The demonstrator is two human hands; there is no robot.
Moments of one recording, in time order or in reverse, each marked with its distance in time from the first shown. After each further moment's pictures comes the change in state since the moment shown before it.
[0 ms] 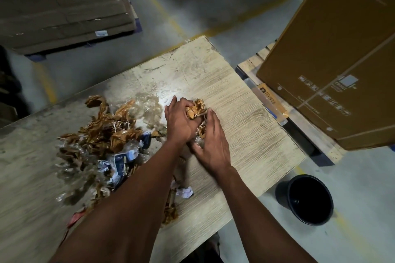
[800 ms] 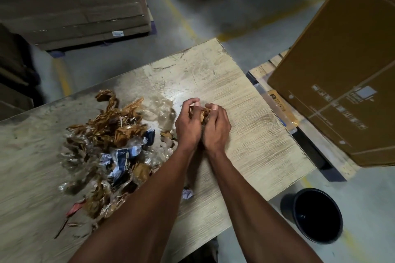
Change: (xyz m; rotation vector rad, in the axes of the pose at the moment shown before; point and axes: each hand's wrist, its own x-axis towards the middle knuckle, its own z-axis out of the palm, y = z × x) left_hand -0.034 0.032 0.005 -0.455 0.148 -0.192; right_hand 0.049 -0.027 0.004 0.605 0.413 0.239
